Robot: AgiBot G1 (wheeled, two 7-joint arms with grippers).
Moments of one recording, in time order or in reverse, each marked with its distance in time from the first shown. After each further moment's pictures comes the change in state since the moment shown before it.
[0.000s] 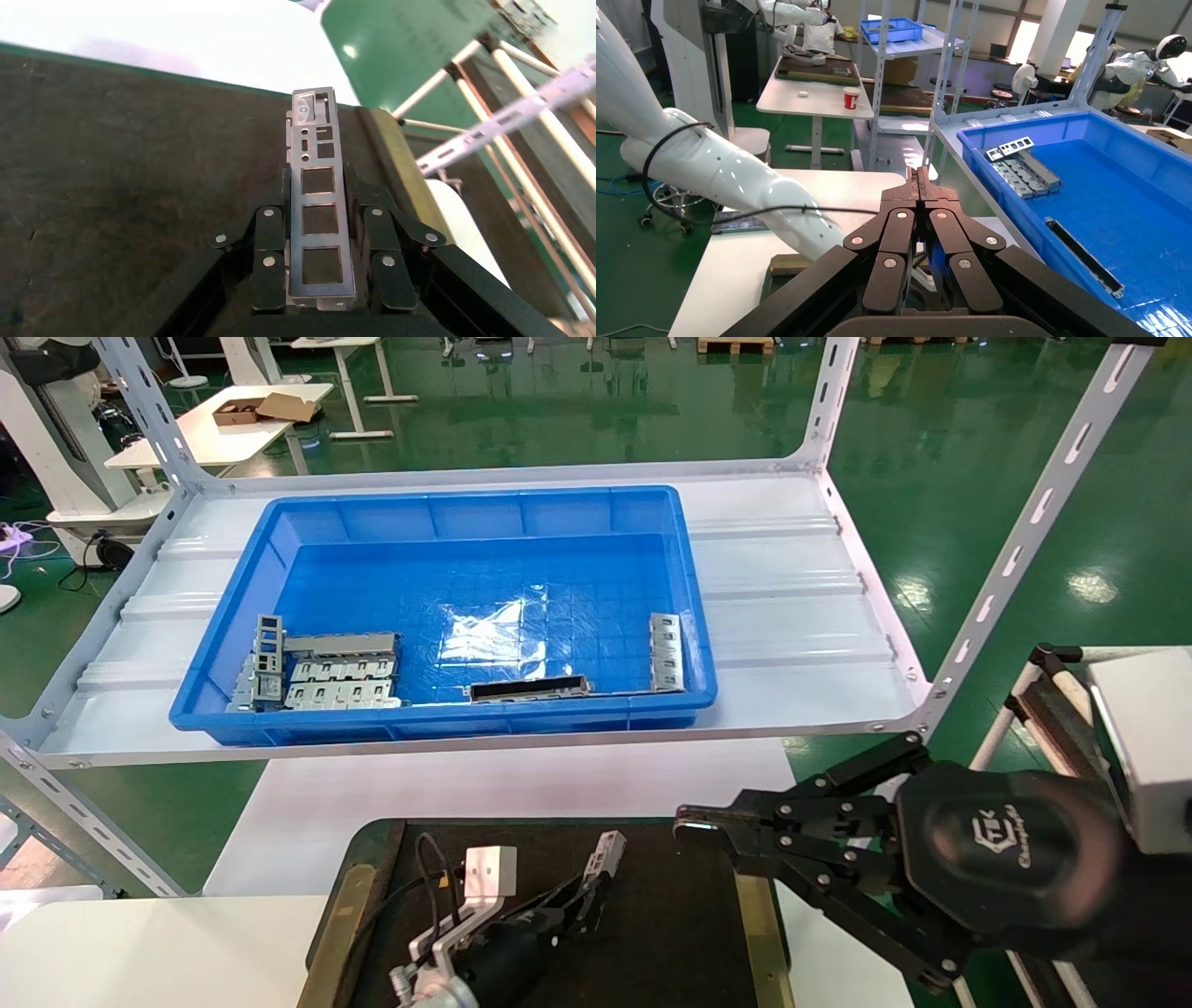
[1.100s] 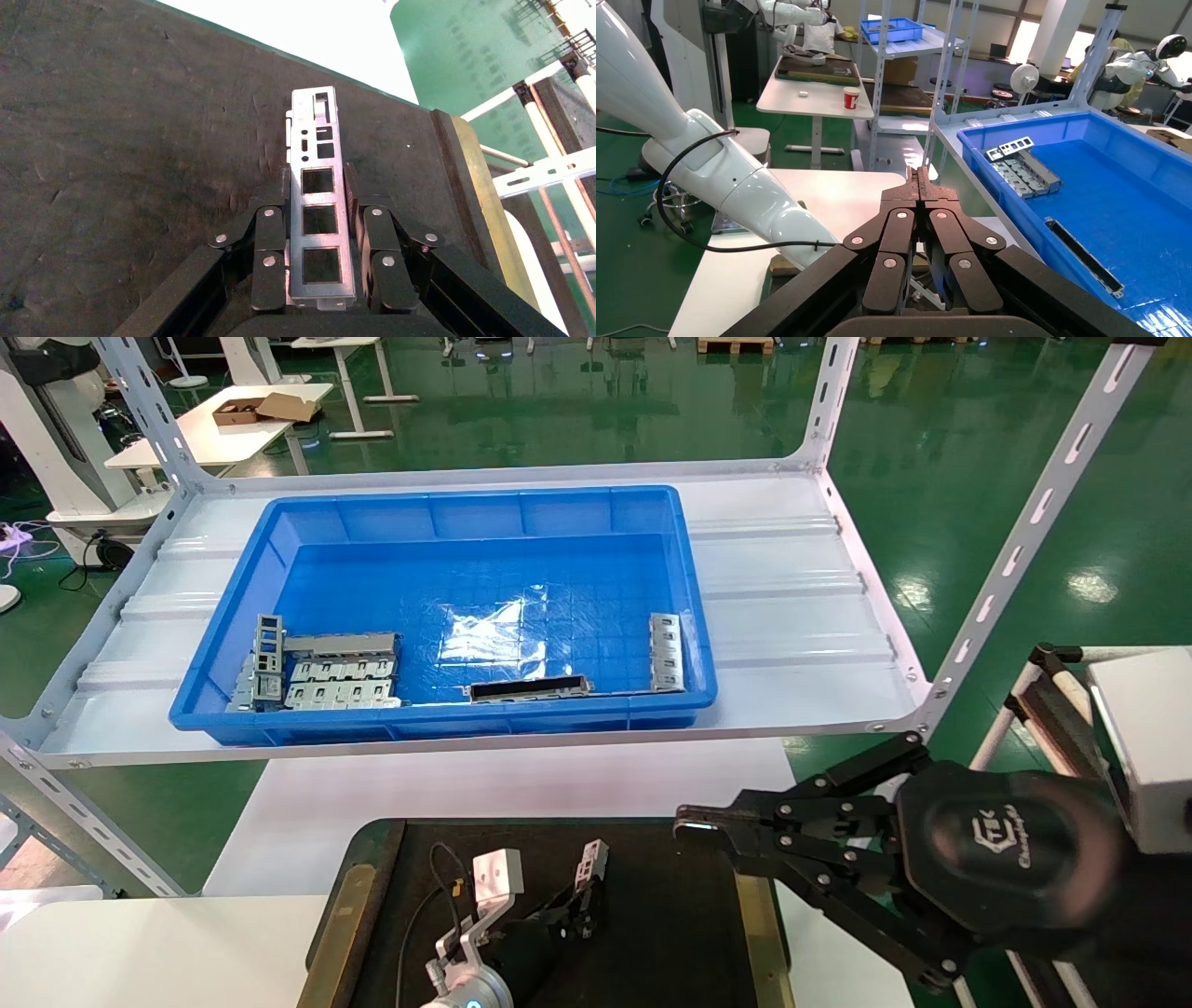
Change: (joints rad) left arm -0.132 0.079 0.321 0.233 -0.018 -0.259 -0.300; right arm 0.000 0.000 0.000 0.000 0.000 0.000 0.000
